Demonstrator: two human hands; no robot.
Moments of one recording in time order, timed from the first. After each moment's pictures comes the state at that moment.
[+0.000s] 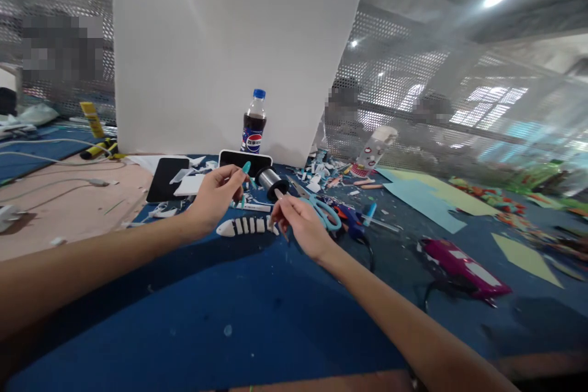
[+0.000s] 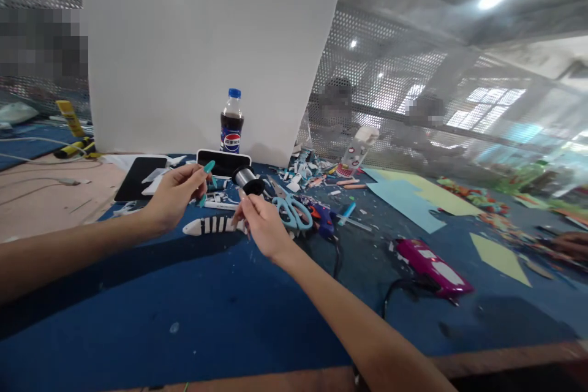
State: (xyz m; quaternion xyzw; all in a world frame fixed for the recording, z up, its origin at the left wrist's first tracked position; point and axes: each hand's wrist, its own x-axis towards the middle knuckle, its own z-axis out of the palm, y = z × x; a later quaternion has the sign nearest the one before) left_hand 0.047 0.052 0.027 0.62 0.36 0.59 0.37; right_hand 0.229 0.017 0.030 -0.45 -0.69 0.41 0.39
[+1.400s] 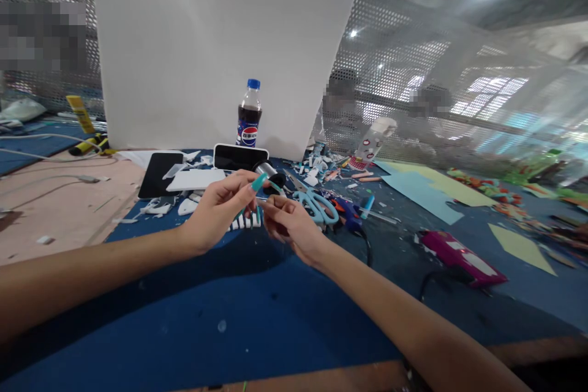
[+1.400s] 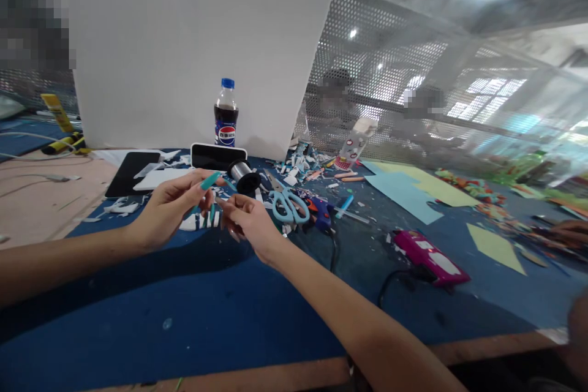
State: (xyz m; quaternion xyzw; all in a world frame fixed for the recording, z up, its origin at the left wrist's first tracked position) left_hand 0.059 0.015 0.034 0.67 0.23 0.55 0.45; right_hand 0.219 0.011 0.025 -0.36 -0.58 0.61 0.41
